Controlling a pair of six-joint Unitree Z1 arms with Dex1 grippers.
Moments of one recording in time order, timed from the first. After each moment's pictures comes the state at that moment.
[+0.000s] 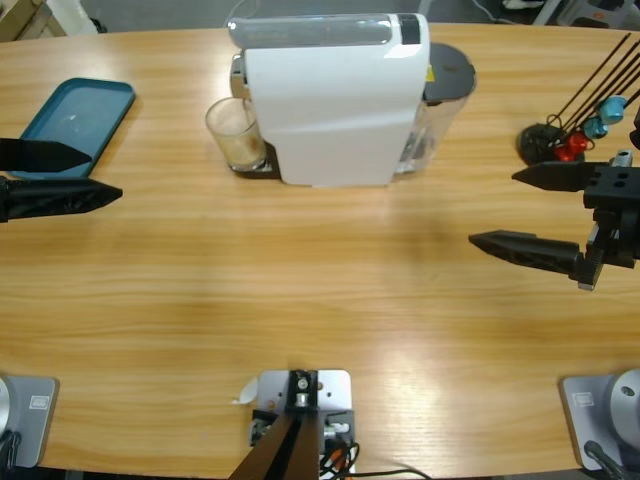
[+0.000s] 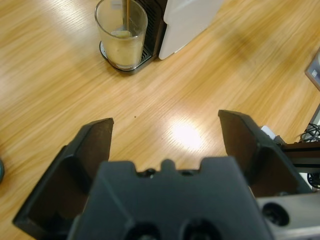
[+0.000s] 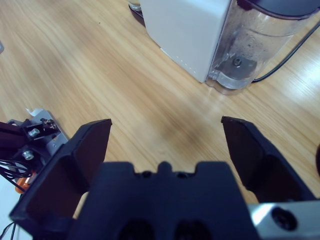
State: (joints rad) arm 0 -0.48 1.15 -0.75 0.35 -0.35 0.01; arm 1 0.67 1.06 -0.61 0.26 0.19 -0.04
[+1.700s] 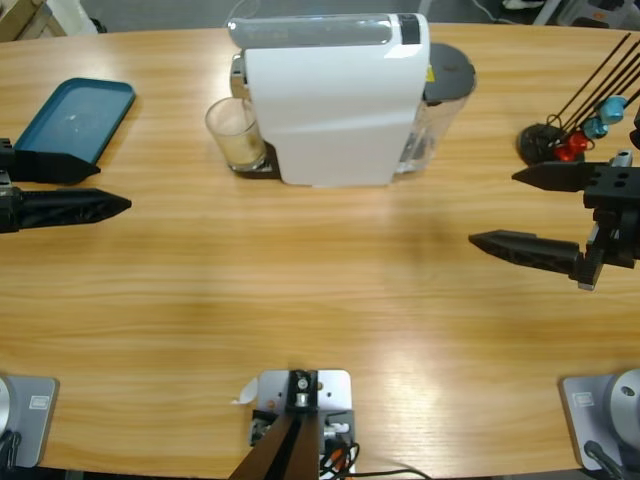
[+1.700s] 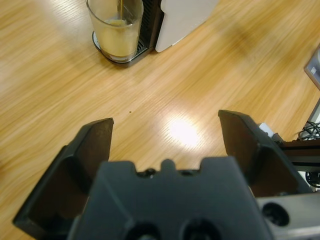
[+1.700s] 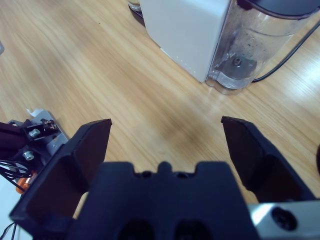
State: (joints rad) arm 0 -0.50 1.16 -0.73 0.33 -0.35 -0.01; arm 1 0.67 1.06 -0.61 0.26 0.19 -0.03
